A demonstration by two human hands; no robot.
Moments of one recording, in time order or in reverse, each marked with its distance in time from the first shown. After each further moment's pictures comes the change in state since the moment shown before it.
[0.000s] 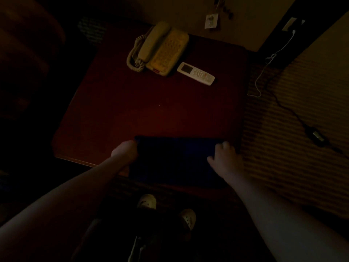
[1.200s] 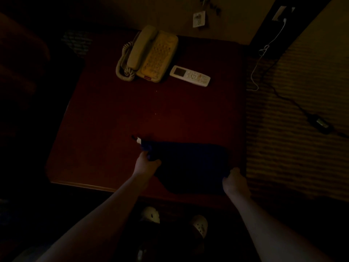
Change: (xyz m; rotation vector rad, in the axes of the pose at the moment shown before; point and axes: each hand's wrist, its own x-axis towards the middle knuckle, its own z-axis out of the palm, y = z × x) left_hand -0.008 0.053 0.021 -1.064 0.033 -0.022; right_hand -0.008 0.003 0.056 0.485 -0.117 0.604
